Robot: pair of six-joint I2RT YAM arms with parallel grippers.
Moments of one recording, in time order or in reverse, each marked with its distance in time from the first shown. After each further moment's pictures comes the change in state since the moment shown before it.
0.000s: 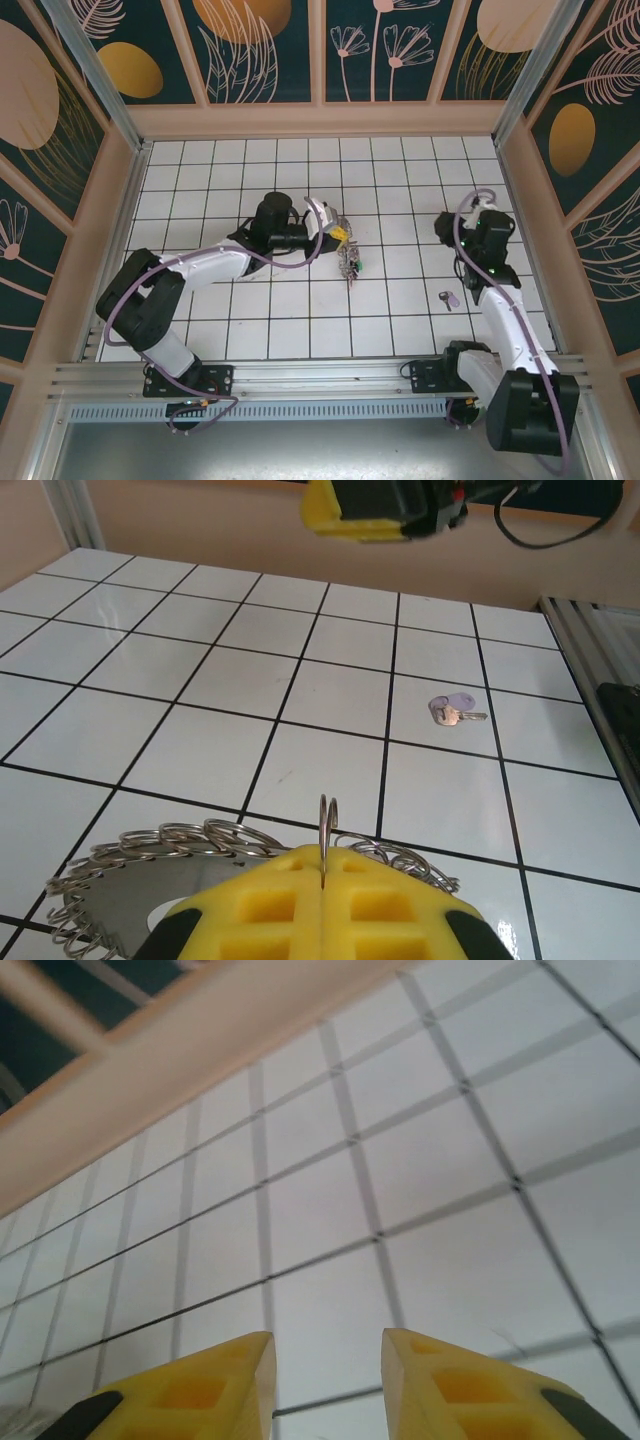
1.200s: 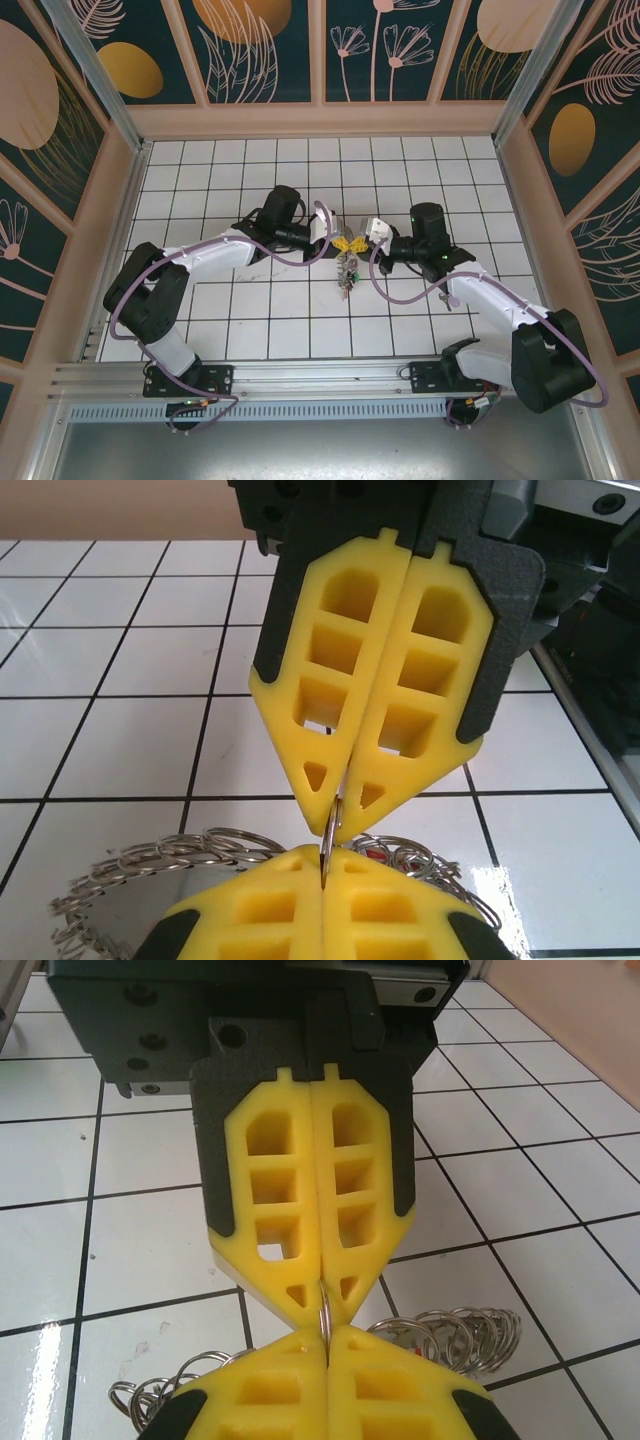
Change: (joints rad) left arm 0.009 0.058 0.124 -0.283 0.150 0.271; right arm 0.505 0.245 0.096 0.092 -0.563 -1.085
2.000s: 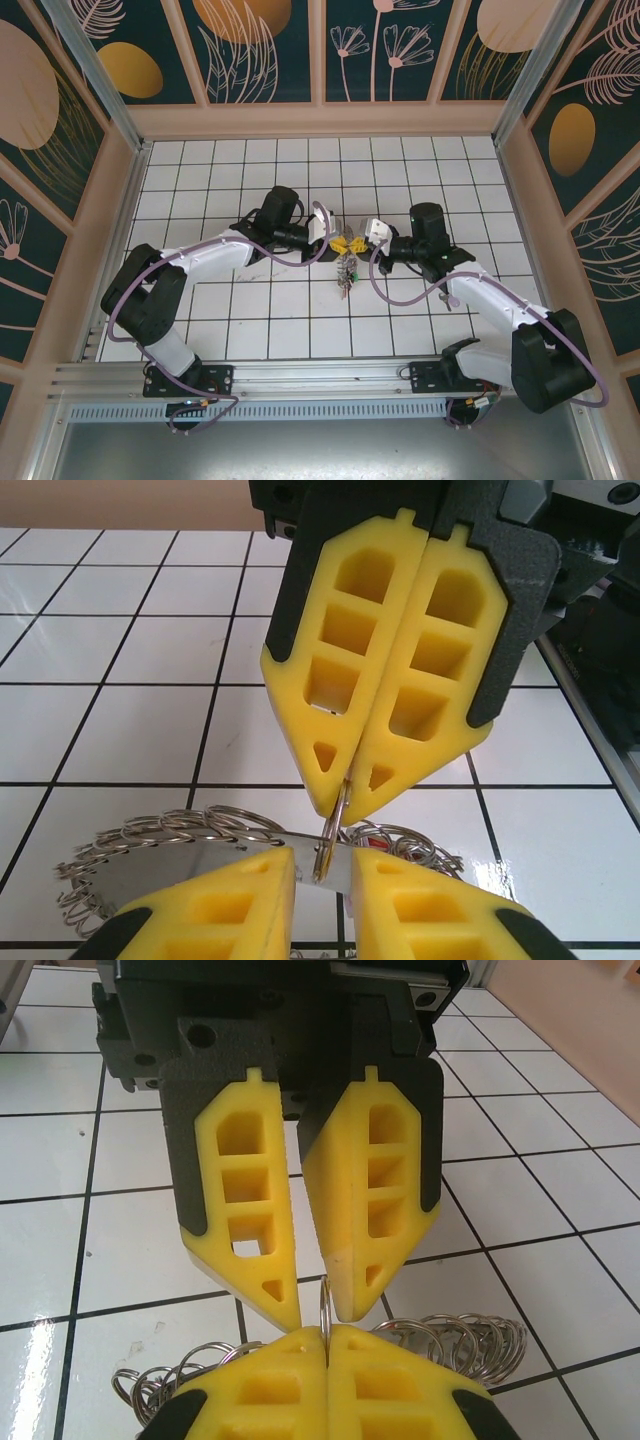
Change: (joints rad) left arm 0.006 -0.015 -0.012 -0.008 -0.019 -0.001; right arm 0.002 0.000 0.000 0.003 0.000 -0.026
